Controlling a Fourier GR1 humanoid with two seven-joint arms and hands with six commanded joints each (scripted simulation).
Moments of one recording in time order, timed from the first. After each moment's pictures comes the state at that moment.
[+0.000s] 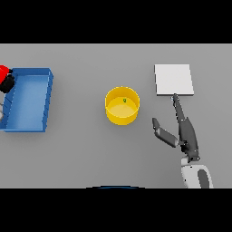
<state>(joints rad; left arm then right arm) -0.58 0.82 -0.53 -1.11 0.05 0.48 0.59 0.09 -0.06 0.13 -1.65 0.27 -0.07 -0.14</state>
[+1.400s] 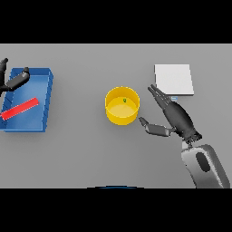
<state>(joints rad) -0.56 0.86 -0.54 -1.18 0.20 0.24 0.49 -0.14 -0.26 0.27 -1.62 0.50 0.11 -0.02</state>
